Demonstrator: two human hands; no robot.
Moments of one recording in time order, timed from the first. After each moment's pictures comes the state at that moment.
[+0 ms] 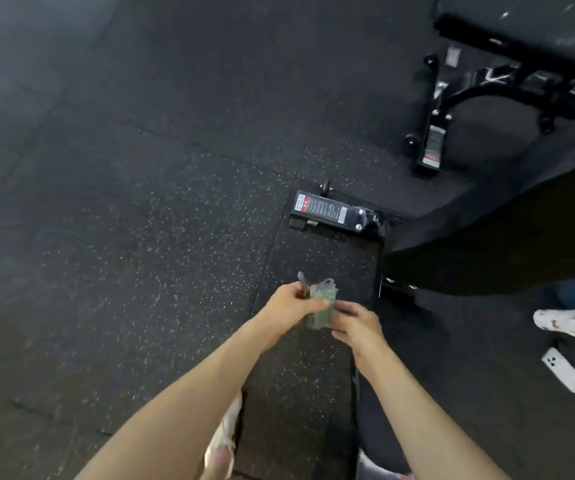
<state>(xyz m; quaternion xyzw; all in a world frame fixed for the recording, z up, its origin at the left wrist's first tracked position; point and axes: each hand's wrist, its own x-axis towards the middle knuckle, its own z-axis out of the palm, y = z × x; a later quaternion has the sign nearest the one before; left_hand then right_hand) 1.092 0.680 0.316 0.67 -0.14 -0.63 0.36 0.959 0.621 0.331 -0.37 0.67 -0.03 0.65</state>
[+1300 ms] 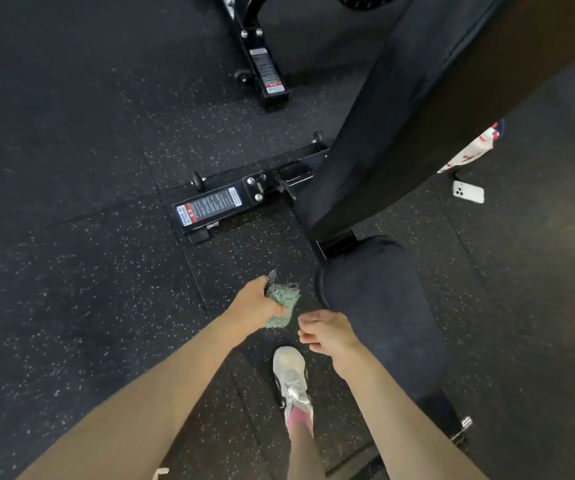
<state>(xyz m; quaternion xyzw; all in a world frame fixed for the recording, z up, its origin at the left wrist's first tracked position) 1.112 0.576 0.242 0.61 -0.40 -0.68 0.07 0.969 0.625 0.261 -0.14 0.78 -0.13 0.60</state>
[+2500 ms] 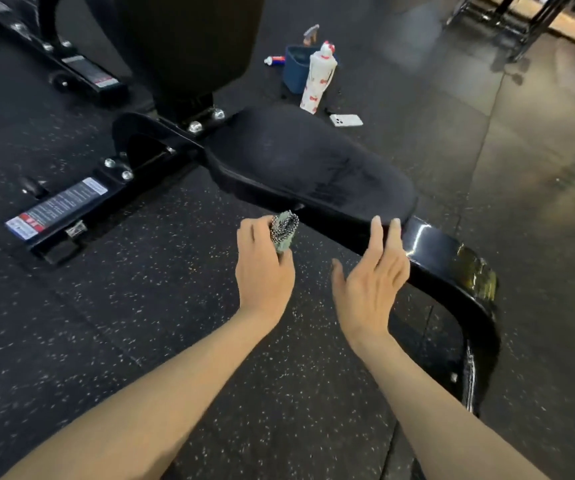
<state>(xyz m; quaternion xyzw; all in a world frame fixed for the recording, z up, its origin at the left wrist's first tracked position) 0.982 0.749 0.056 0.46 -0.72 -0.35 0.39 0.879 0.837 0.042 -0.40 0.86 -0.20 -0.24</state>
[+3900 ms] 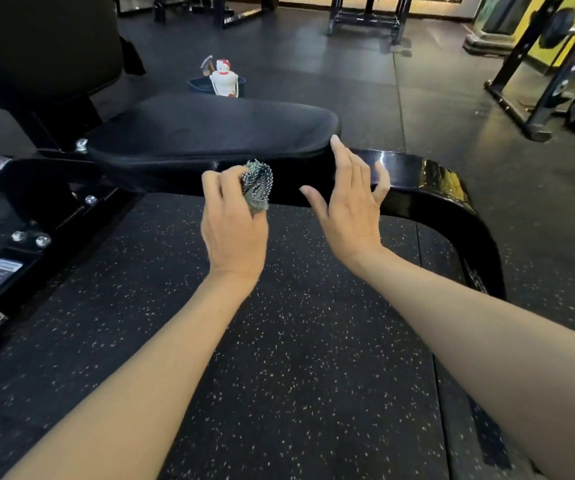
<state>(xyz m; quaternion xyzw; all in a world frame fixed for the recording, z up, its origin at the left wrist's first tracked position) 0.933 0.742 0.016 0.25 -0.79 -0.21 0.52 0.809 0.836 0.005 -0.37 0.80 -0.28 -0.37</state>
